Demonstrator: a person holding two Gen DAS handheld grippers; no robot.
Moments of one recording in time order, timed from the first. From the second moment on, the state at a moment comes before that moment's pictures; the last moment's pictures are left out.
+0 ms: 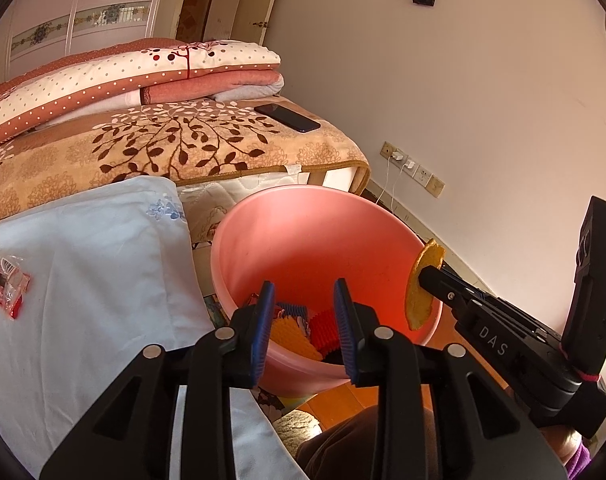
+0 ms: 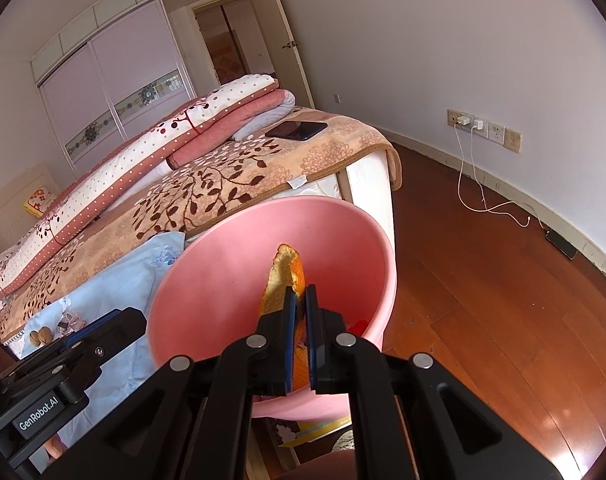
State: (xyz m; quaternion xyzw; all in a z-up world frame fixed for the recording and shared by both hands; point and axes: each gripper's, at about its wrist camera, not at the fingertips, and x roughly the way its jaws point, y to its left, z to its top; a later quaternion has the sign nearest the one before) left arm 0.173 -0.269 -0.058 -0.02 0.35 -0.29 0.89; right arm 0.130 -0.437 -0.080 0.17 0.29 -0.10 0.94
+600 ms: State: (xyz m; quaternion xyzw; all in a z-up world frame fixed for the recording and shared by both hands) left arm 0.158 -0.253 -0.046 -0.03 0.34 -0.28 0.90; right arm 0.120 -0.423 -0.070 0.16 0.28 -0.09 0.94
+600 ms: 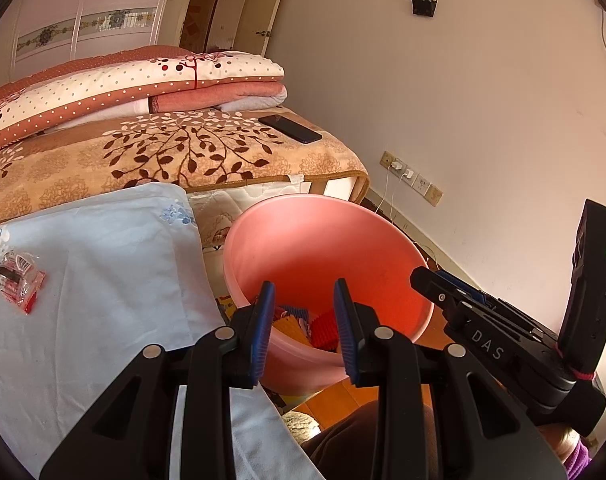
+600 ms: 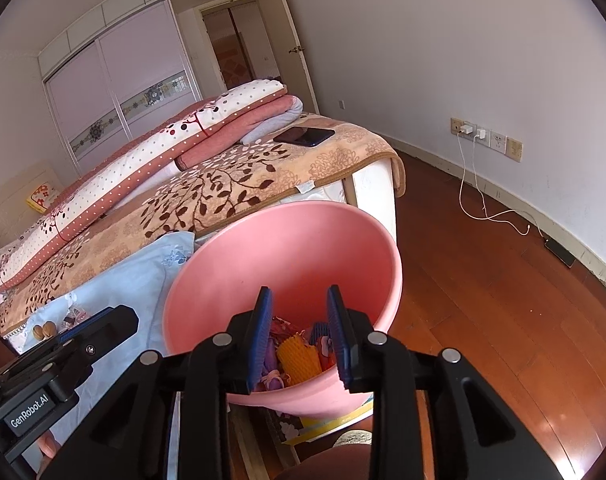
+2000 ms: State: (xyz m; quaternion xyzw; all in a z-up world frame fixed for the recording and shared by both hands) left arm 0.097 -0.144 -0.036 -0.01 0.32 -0.22 0.92; right arm 0.073 -0.299 -0.049 0.09 0.30 0.01 0.95
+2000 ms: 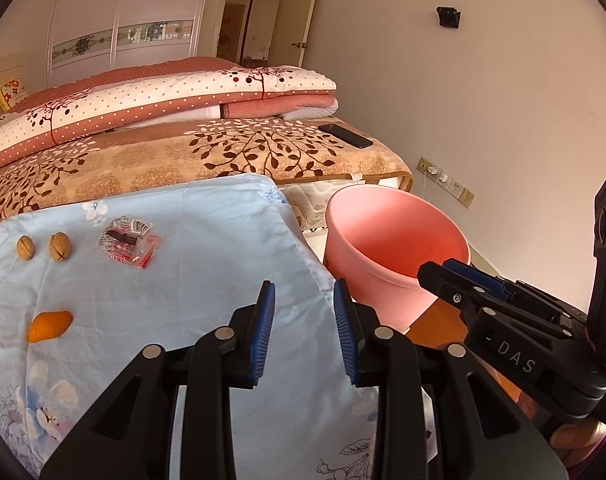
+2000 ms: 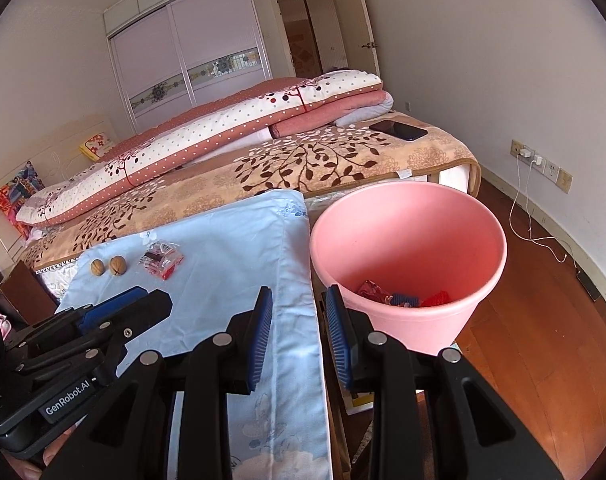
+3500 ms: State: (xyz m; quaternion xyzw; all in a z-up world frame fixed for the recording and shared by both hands) left arm 0.162 0.080 -0.096 0.04 0.41 -0.13 0.90; right arm 0.163 -0.162 -0.092 0.03 0.39 0.12 0.91
